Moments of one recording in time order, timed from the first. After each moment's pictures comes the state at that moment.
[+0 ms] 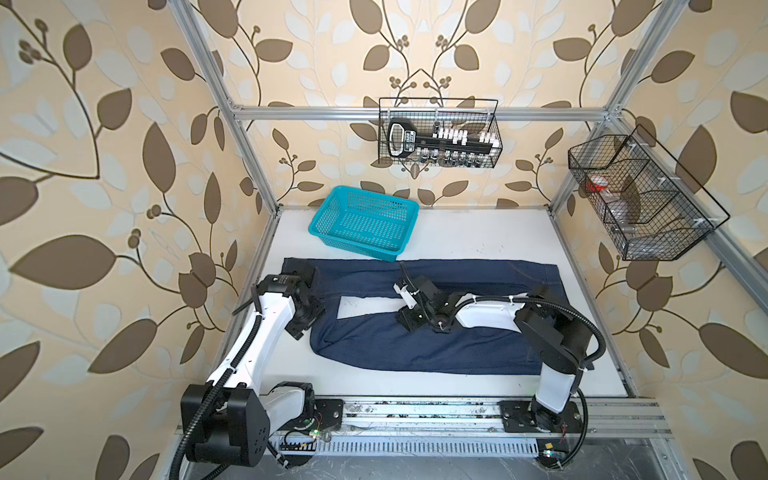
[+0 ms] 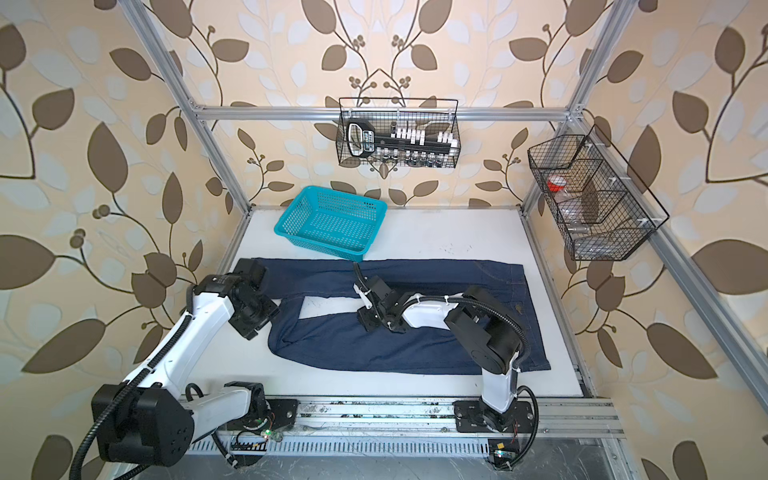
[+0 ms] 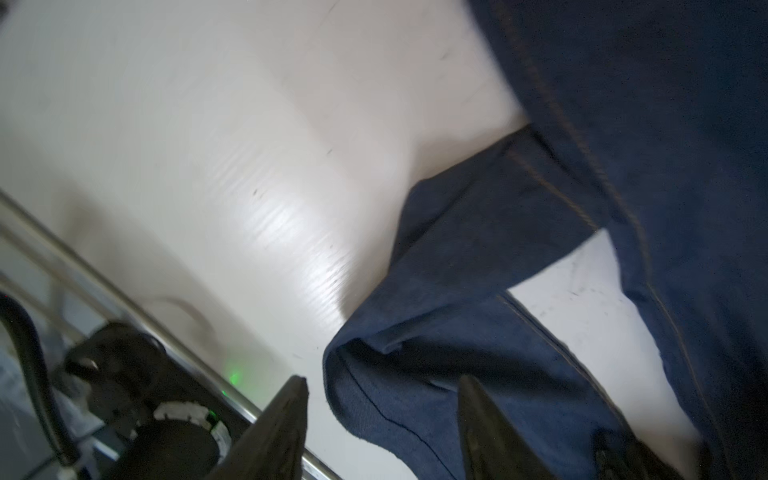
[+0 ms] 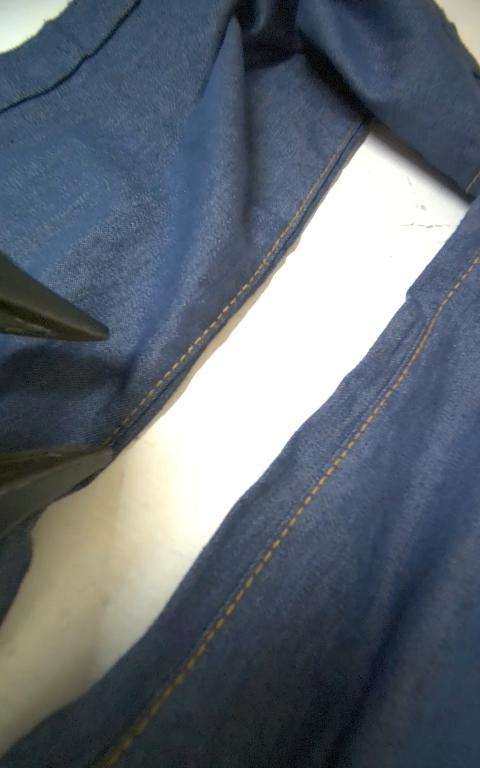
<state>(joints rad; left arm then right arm) -0.03 1.17 0.97 -1.16 -0.09 -0.91 0.84 1.86 1.00 -0.06 -0.08 0.29</state>
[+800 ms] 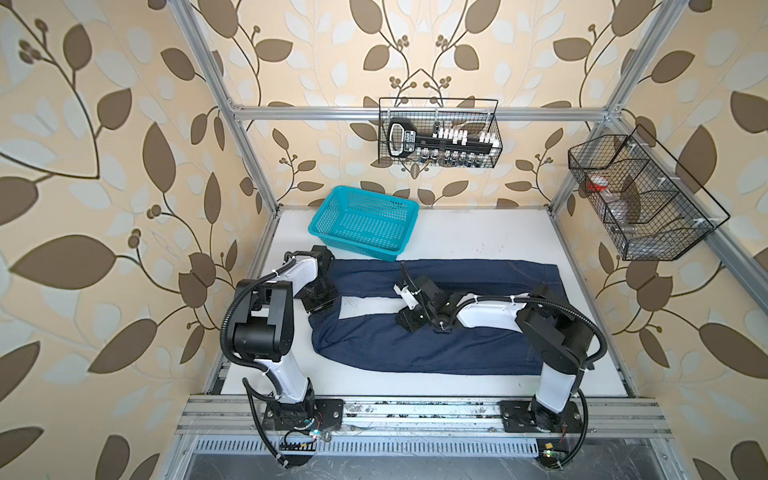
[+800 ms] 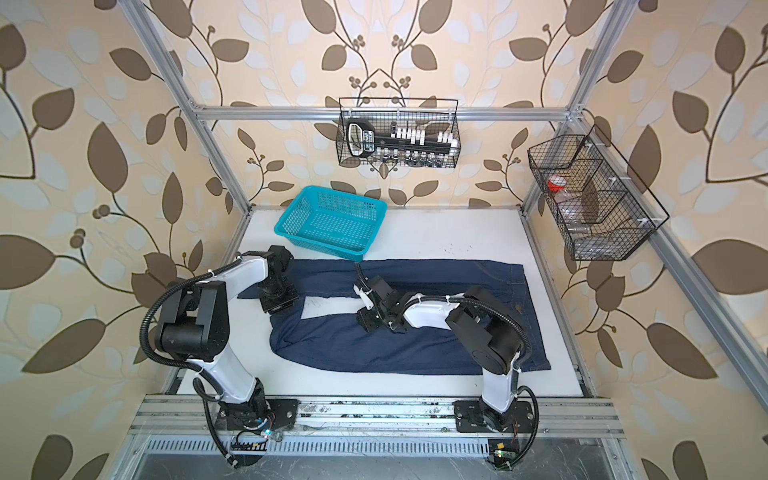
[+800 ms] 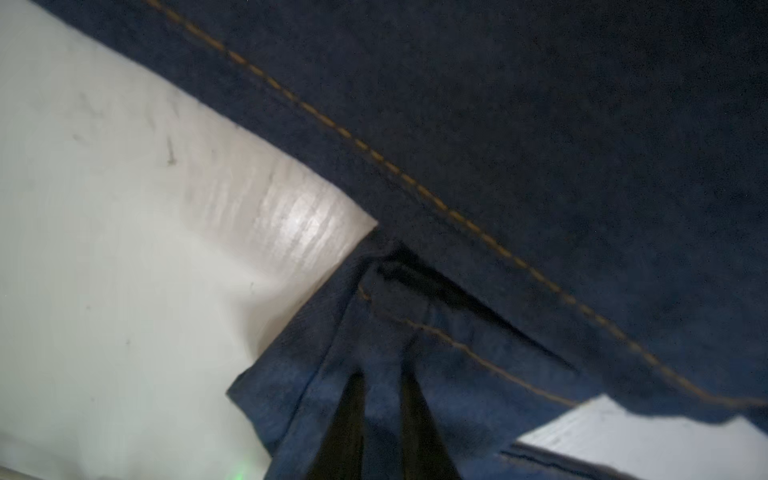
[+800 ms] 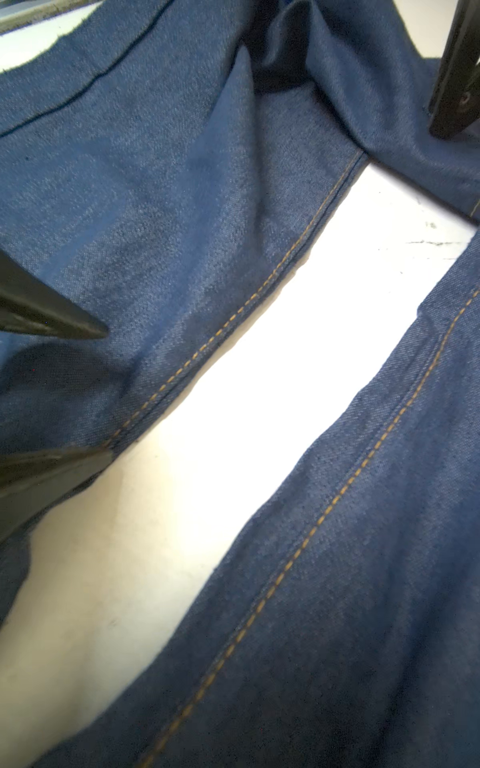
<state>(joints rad) -0.03 1.72 1.07 -0.93 0.00 -0.60 0.83 1.85 0.99 -0.06 -0.12 0.29</state>
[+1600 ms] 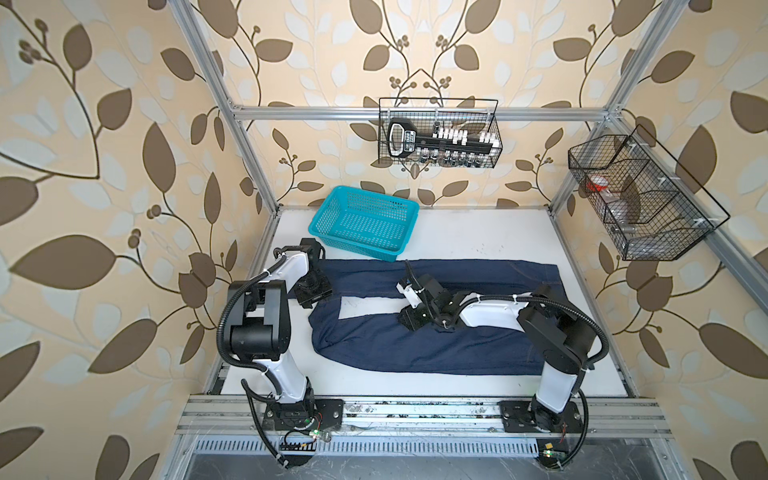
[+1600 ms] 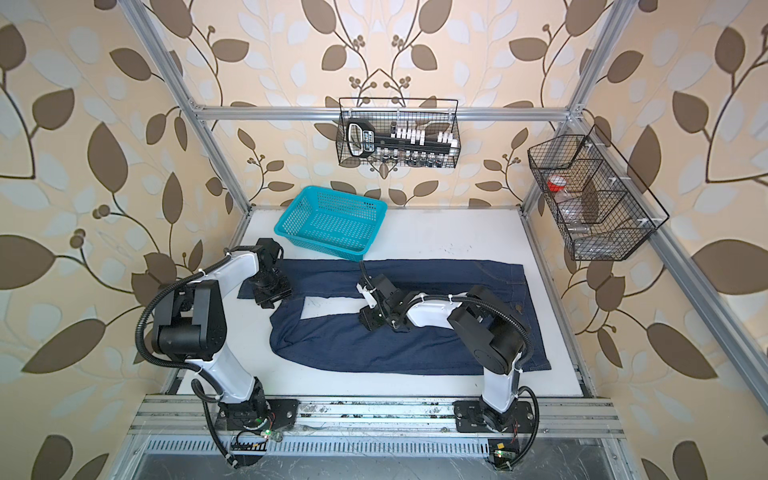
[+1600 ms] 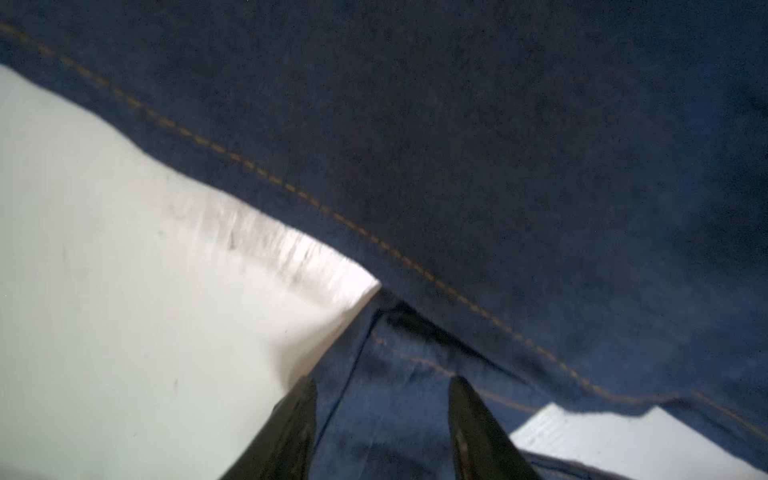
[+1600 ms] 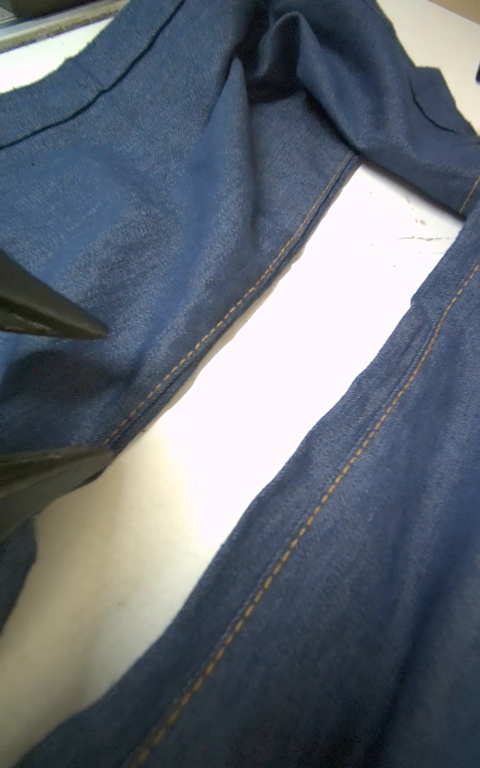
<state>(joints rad) 0.06 1.75 1.14 -0.90 0.02 -0.50 0.80 1.84 0.96 -0.04 -0.15 0.30</state>
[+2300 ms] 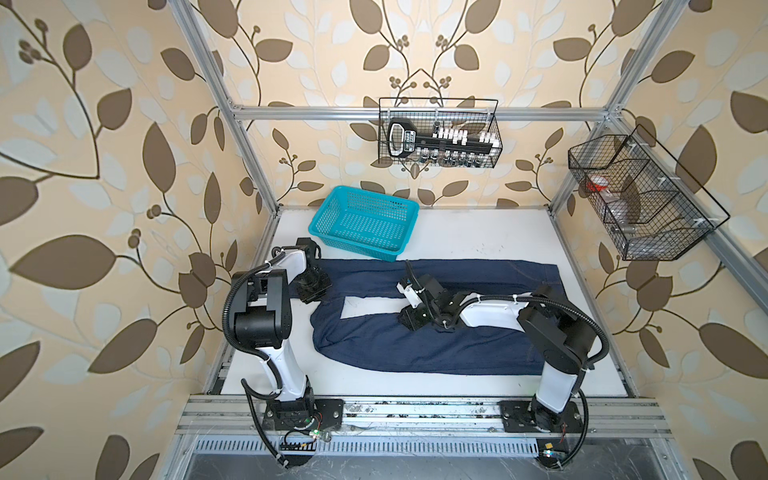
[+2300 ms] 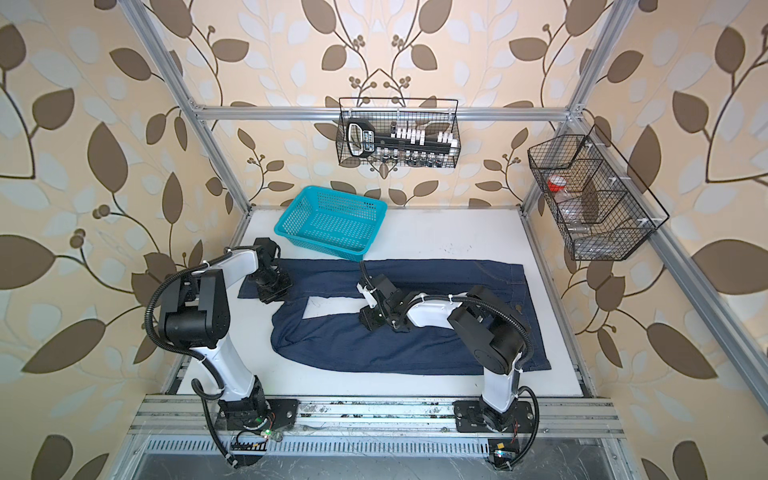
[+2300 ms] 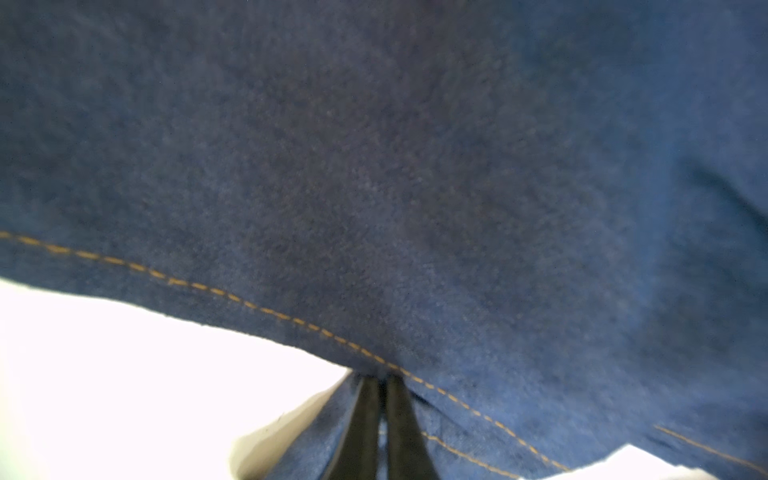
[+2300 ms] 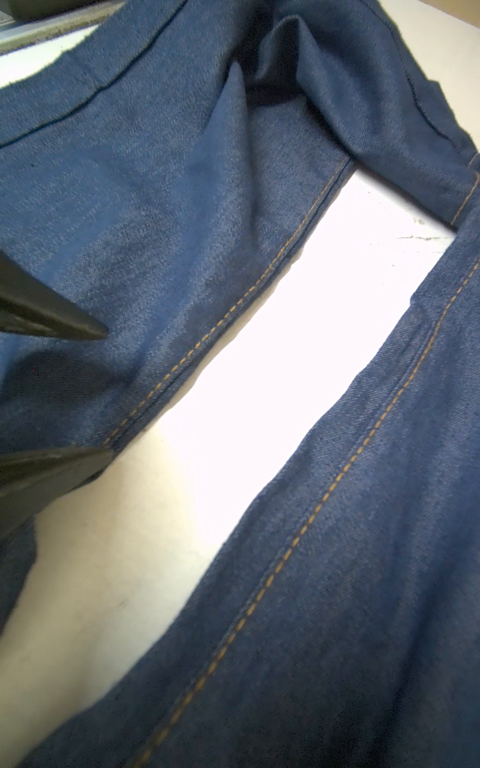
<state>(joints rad) 0.09 1.82 1.17 -0.82 0.15 -0.45 0.80 1.84 0.96 -0.04 -0.15 0.31</state>
